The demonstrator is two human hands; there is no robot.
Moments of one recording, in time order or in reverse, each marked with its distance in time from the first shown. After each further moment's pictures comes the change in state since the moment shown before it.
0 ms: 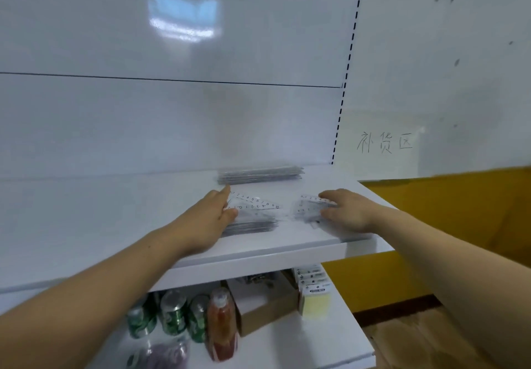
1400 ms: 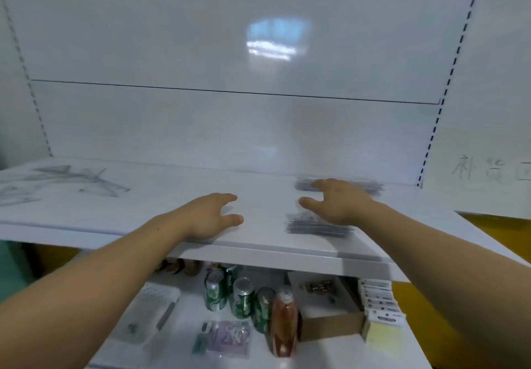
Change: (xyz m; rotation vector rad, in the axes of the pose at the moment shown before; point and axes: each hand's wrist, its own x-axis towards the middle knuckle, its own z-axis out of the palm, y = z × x) left_hand -0.083 -0.067 -0.069 0.147 -0.013 -0.291; right_hand 0.010 -0.149 0.005 -0.138 0.077 -0.299
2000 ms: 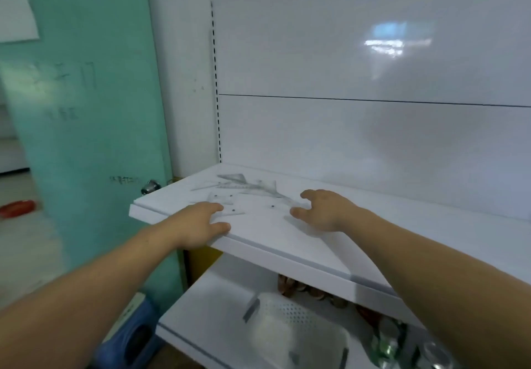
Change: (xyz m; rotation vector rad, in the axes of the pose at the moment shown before) left_hand -0.125 -0.353 -0.136 0.068 0.138 -0.448; right_hand 0.149 -0.404 0.069 0.098 -0.179 -0.357
